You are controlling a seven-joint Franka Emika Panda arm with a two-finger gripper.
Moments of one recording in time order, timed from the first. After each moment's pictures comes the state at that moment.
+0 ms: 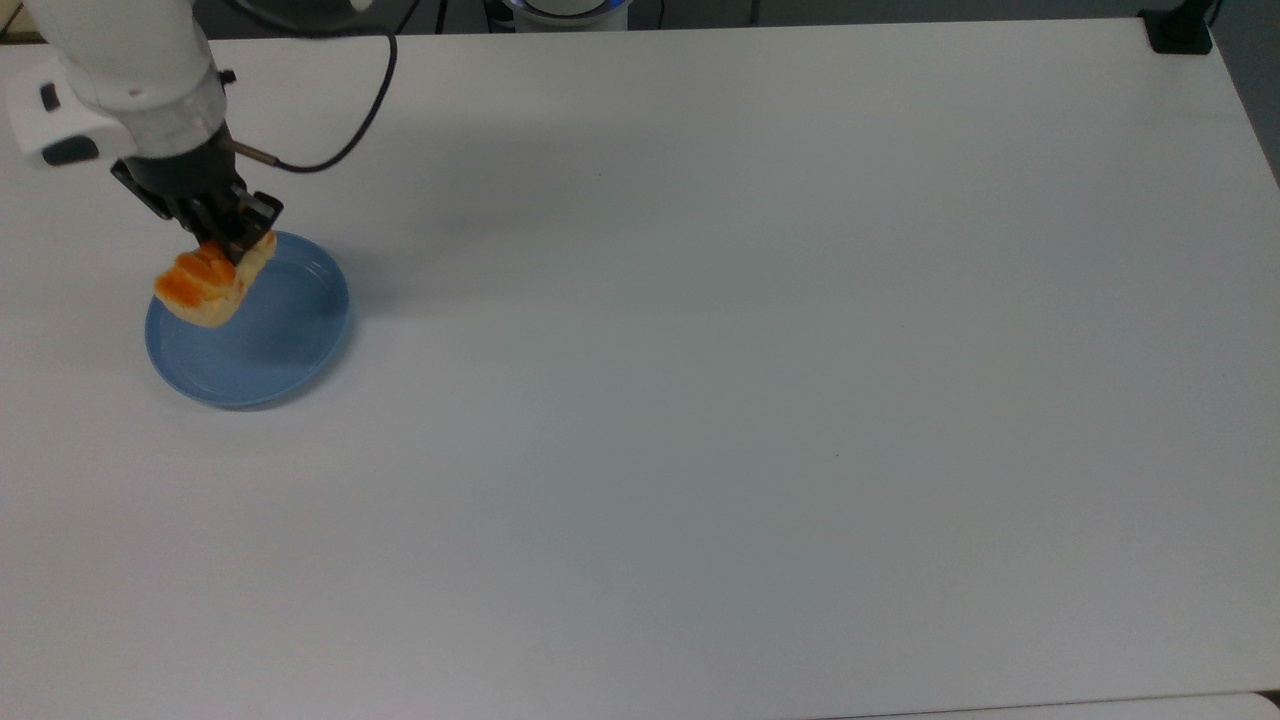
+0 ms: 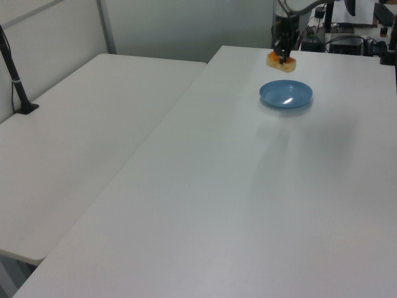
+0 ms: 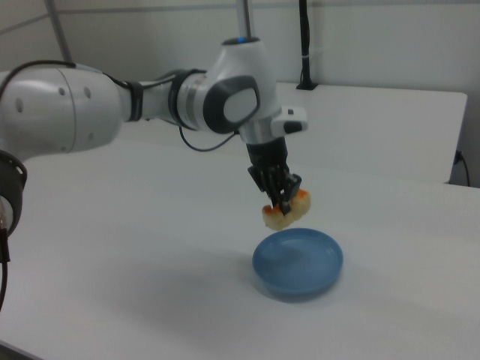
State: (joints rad) arm -0.33 0.39 0.02 -1.50 -0.15 1.96 0.05
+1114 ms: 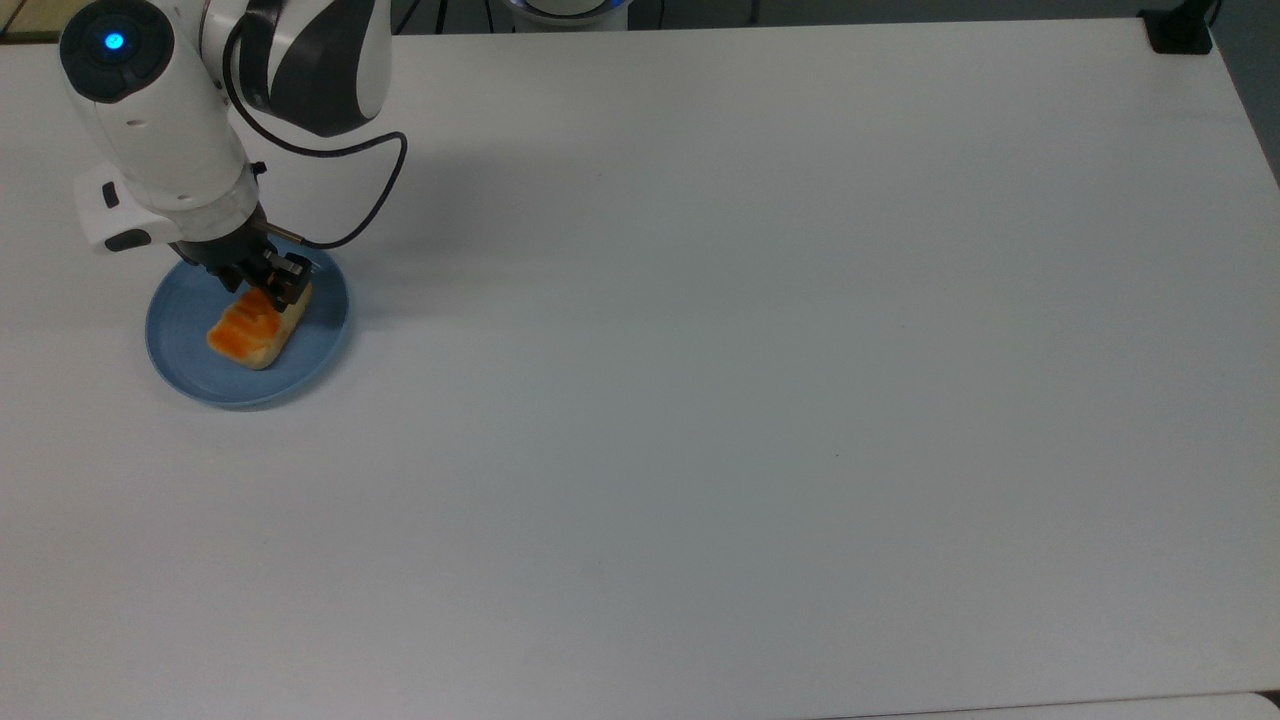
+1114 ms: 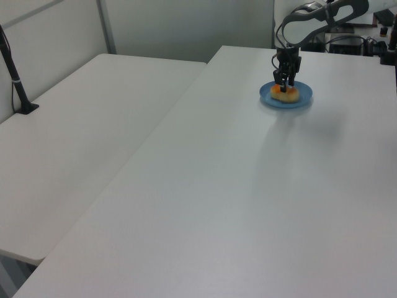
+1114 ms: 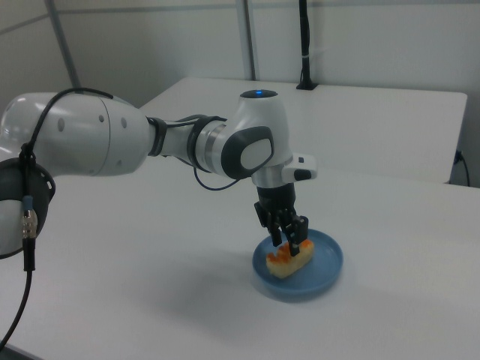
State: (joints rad) arm -0.36 0.48 0.01 -1.60 -0.15 2.07 0.07
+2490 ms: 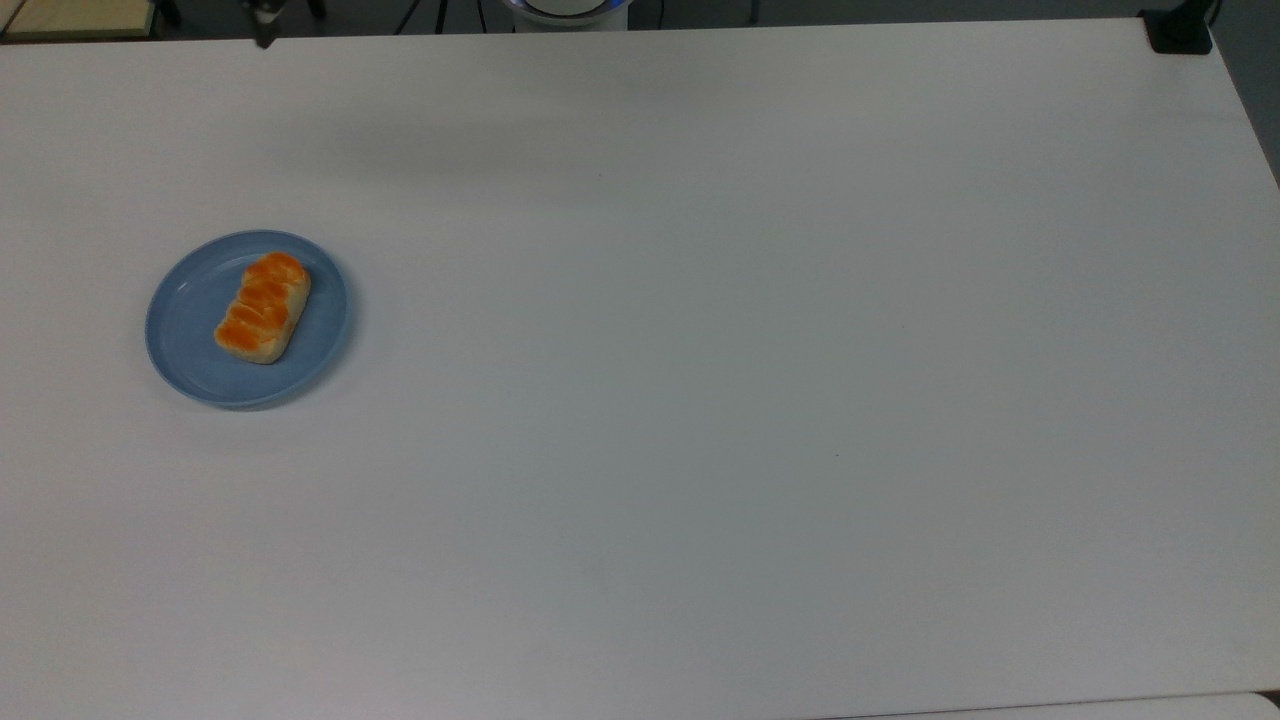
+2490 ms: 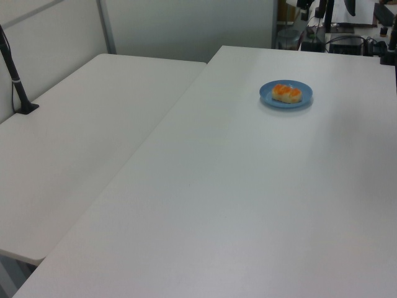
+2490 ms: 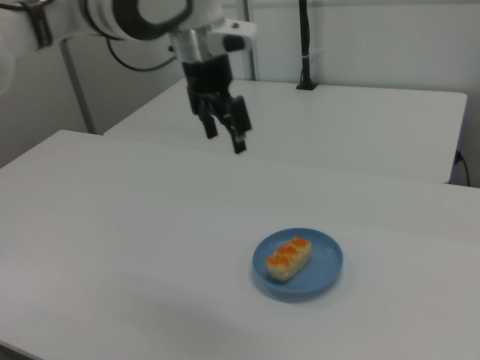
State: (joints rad) arm -0.33 0.07 0.02 -1.48 -0.07 1.62 0.11
